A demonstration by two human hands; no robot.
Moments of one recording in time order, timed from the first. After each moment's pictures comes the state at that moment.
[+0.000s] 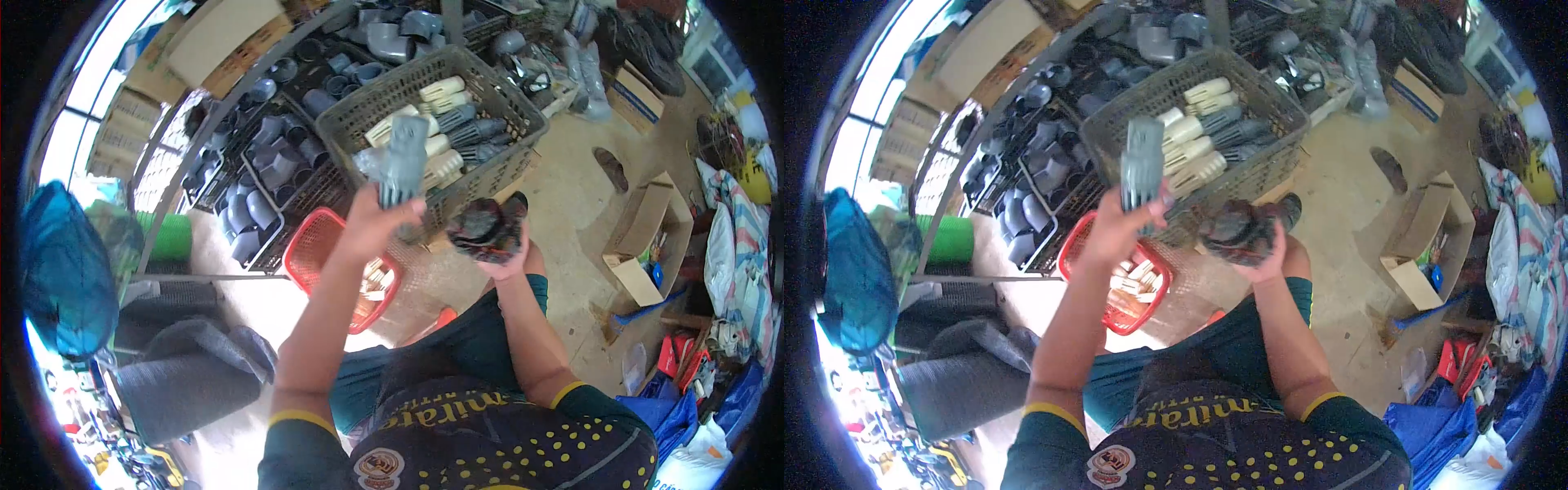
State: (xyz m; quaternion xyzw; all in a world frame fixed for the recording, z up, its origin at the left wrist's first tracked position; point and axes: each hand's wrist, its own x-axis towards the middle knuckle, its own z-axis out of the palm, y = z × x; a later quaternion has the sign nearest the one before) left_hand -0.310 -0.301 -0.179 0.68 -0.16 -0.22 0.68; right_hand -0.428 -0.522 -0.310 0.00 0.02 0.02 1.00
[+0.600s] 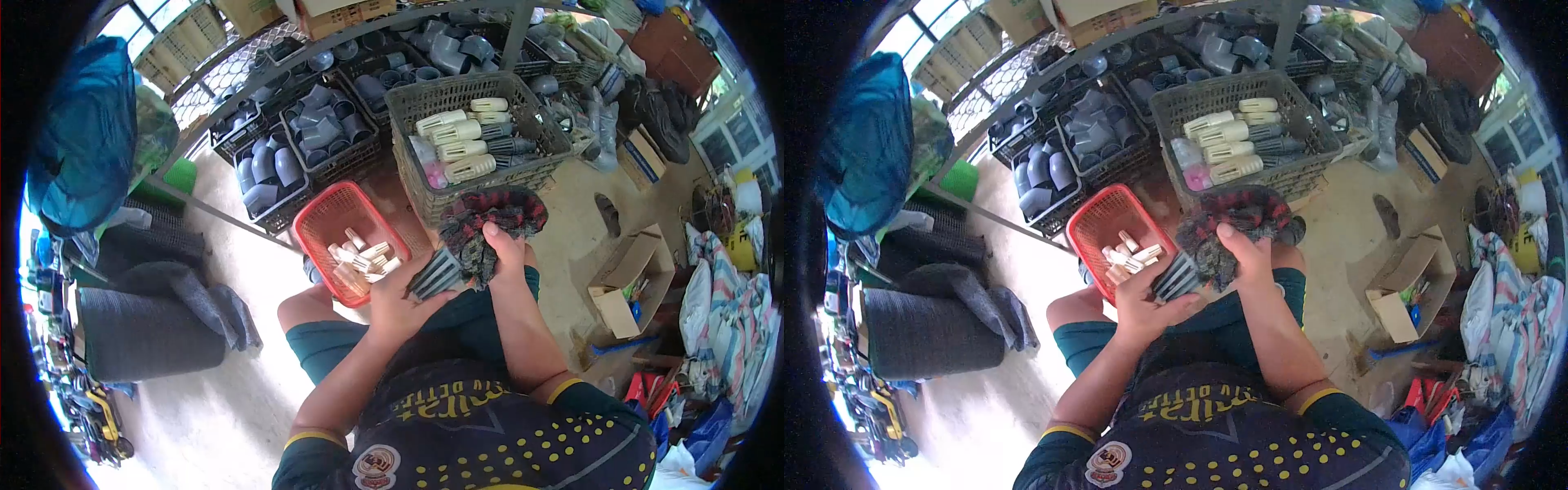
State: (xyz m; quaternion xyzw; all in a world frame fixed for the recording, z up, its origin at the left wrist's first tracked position) left_hand -0.526 -0.206 -0.169 0.78 -0.20 0.04 0.59; right_hand -0.482 -0.394 -0.148 -0.38 -0.05 -0.07 0.92
